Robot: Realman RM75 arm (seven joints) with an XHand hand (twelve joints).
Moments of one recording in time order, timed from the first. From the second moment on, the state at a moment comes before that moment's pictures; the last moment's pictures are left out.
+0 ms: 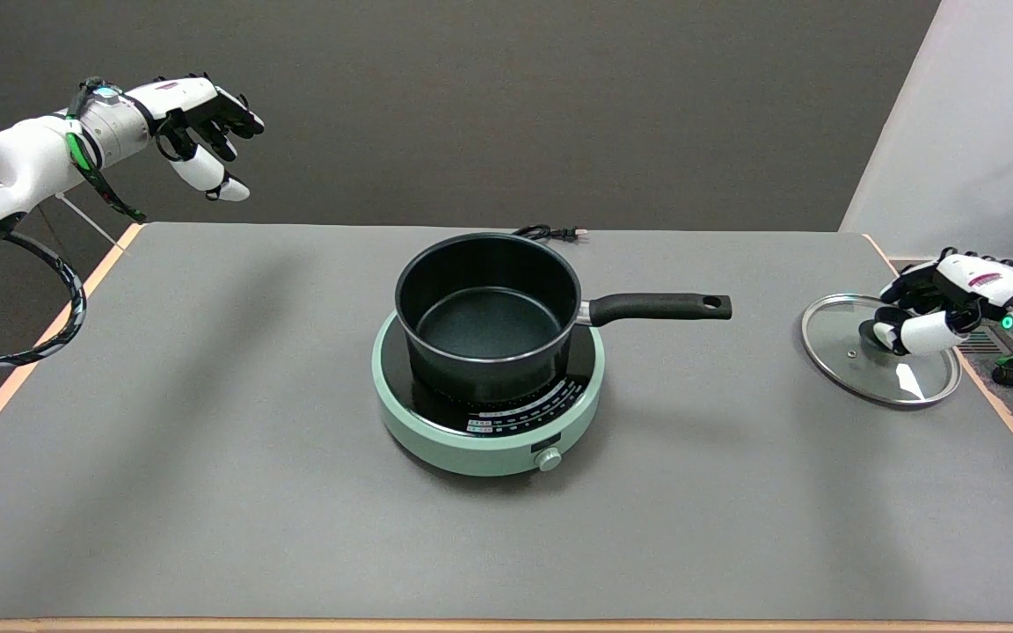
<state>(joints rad) -0.49 -0.61 -1.14 1.32 1.35 0.01 -0.12</state>
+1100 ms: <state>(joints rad) -0.37 -0.57 -1.25 1.22 1.34 -0.02 -0.12</state>
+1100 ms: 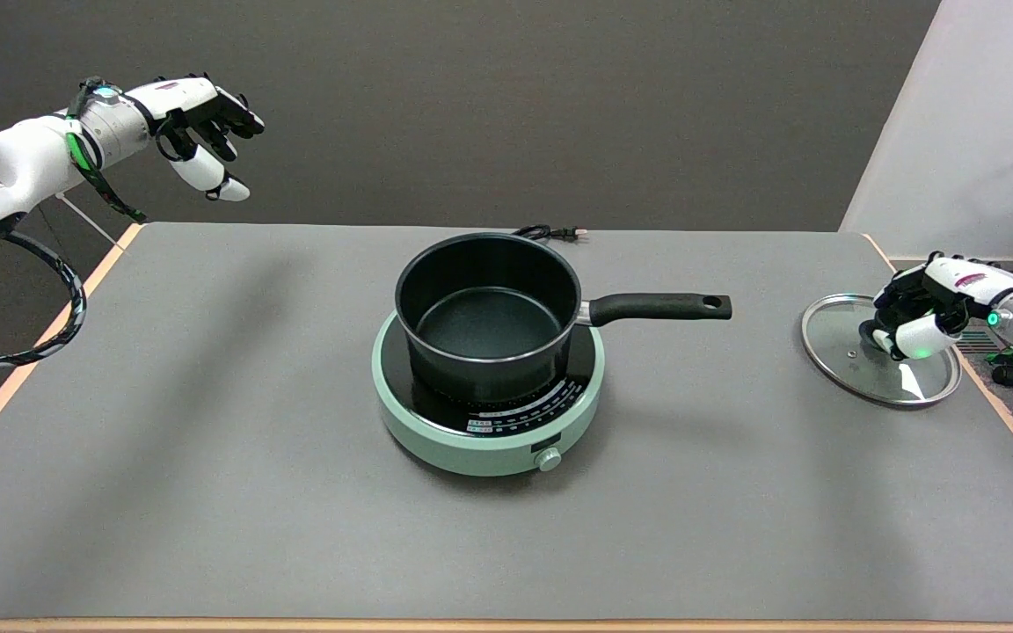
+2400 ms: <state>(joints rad) -0.27 -0.54 -1.37 1.14 1.34 -0.02 -0.12</state>
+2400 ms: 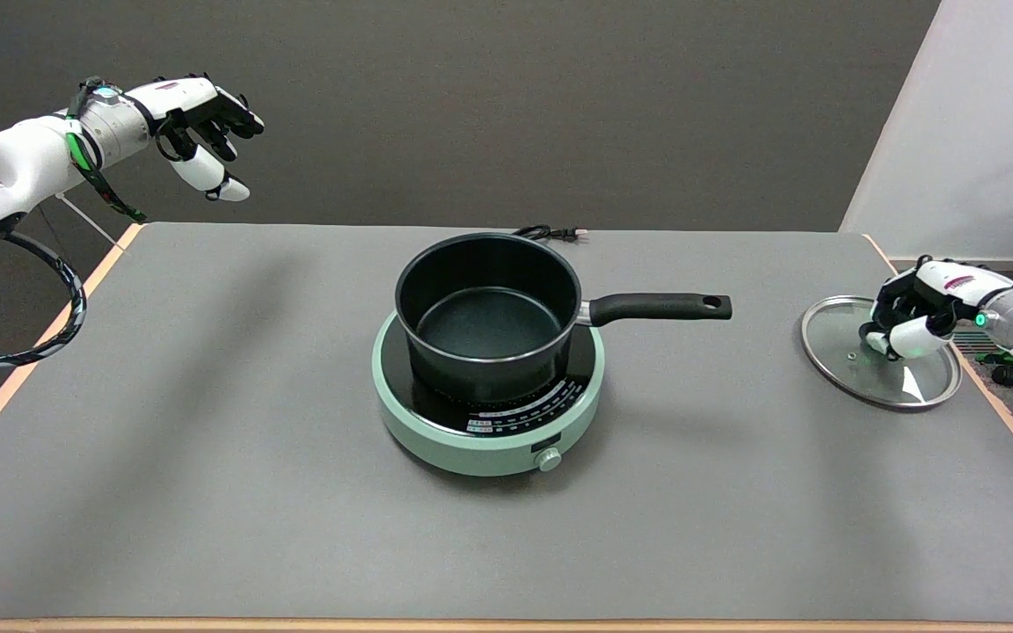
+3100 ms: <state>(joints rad) -0.26 -0.54 -1.40 1.13 1.34 0.00 -0.12</state>
